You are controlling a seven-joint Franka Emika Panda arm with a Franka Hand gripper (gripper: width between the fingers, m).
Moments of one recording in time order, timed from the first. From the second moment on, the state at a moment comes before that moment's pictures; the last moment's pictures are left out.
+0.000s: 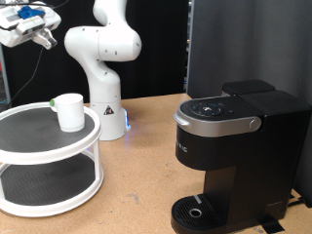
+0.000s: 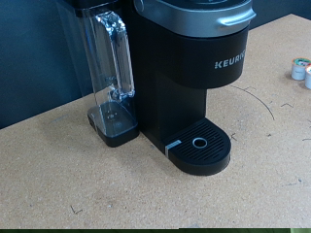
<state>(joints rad) -0.44 -0.83 -0.59 -2.64 0.40 1.66 -1.03</state>
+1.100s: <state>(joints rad) -0.44 -0.83 -0.55 -2.73 0.31 1.75 -1.03</state>
